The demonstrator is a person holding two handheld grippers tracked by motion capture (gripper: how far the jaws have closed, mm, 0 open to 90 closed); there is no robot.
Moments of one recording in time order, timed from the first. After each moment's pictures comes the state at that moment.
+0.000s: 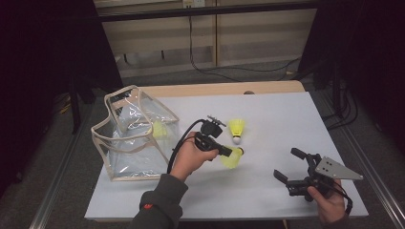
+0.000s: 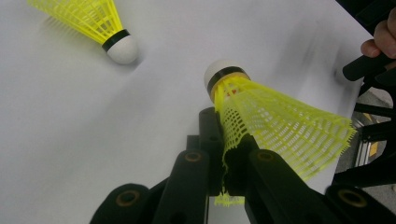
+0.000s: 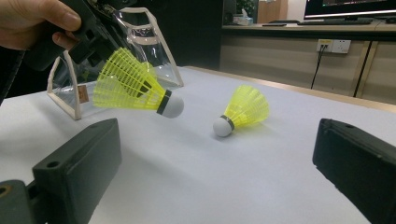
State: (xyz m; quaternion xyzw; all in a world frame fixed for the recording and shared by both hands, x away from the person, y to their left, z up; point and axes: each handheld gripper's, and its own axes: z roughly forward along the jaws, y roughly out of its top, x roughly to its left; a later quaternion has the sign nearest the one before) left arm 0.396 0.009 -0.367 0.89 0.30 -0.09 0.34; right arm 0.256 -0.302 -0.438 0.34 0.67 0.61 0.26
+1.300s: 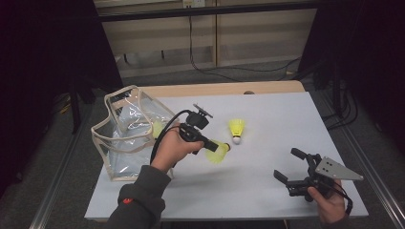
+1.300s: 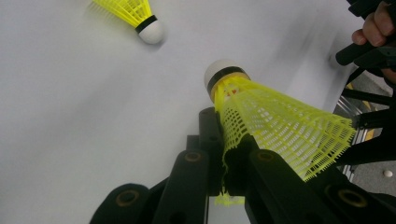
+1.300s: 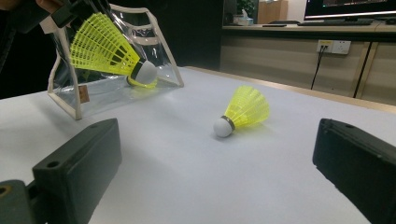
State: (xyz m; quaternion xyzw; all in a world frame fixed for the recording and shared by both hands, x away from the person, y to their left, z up) left arm 0.405 0.042 -0.329 0.90 0.31 -0.10 0.30; right arm 0.255 -0.302 -0.437 0.34 0.67 0.61 0.26
